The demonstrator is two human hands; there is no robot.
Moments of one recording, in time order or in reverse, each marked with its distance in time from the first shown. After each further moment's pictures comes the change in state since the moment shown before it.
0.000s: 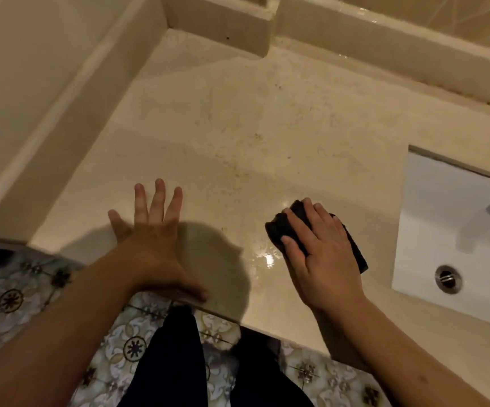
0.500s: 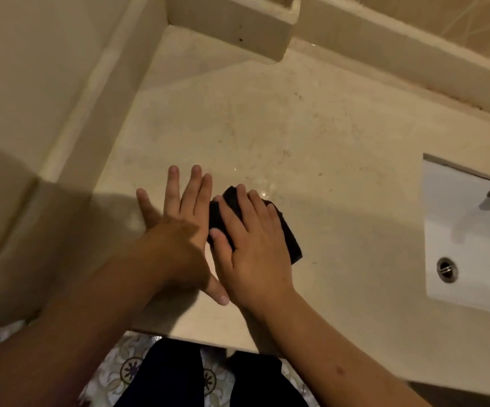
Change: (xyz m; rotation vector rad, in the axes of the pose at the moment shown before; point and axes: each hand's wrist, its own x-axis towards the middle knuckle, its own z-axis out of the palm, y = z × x) left_hand 0.065 -0.033 -0.050 0.176 -0.039 0.223; right_hand 0.081 -0.161 0.058 0.001 0.049 0.041
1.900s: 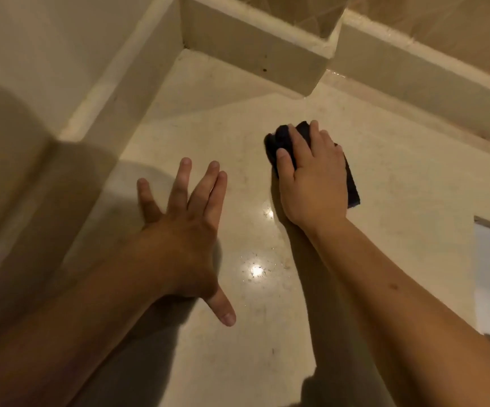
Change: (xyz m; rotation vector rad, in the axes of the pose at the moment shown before) left_hand 0.068 -0.016 -0.050 0.001 0.081 0.018; right_hand 0.196 0.079 -0.034 -0.093 0.116 0.123
